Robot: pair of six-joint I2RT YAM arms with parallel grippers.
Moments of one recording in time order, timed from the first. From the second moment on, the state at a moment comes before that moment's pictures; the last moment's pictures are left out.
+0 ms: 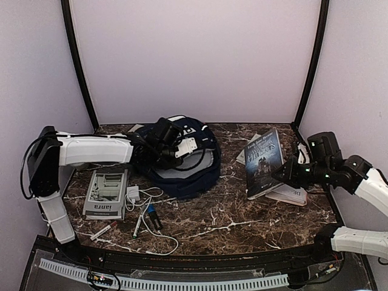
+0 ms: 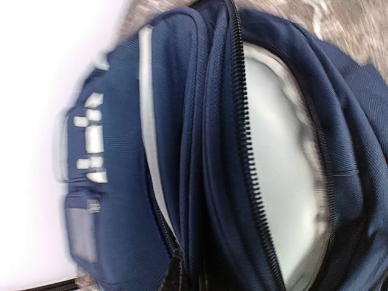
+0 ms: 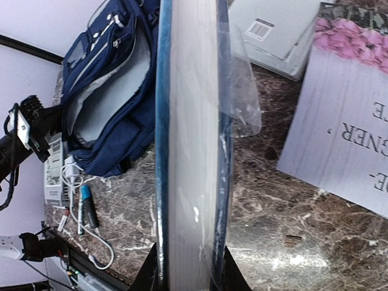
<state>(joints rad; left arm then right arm) -0.83 1.86 1.33 -0.28 -0.36 0.65 0.54 0.79 0.75 -0.72 -0.11 0.74</state>
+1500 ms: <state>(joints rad) -0.87 1.47 1.22 -0.17 -0.44 0.65 0.79 1.85 1.24 -0.01 -0.23 0.98</state>
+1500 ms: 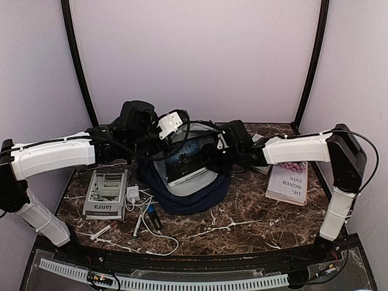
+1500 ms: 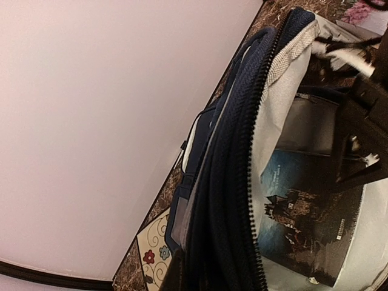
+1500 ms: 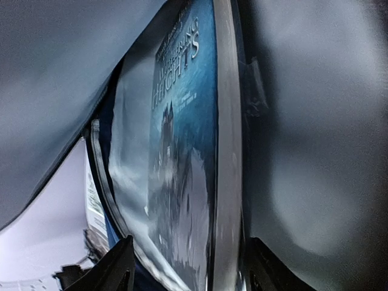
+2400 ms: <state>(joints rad) -0.83 1.52 1.19 -0.17 -0.36 0.56 0.10 2.27 1.93 -0.71 0.08 0.30</state>
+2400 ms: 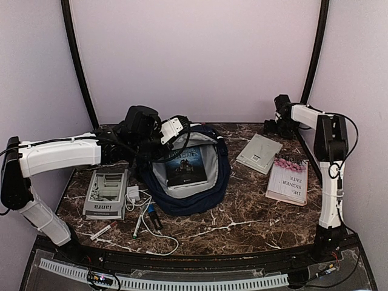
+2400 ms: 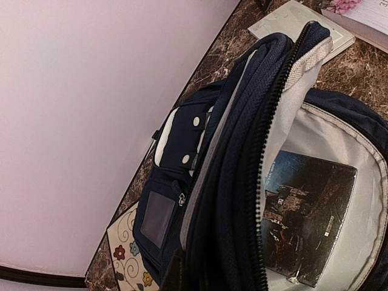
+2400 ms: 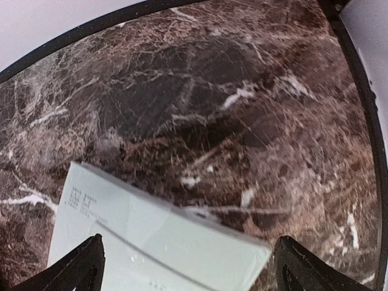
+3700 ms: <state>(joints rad) -0.80 1.38 1.02 -0.16 -0.29 0.50 0.47 1.91 1.33 -0.52 -0.37 0.15</state>
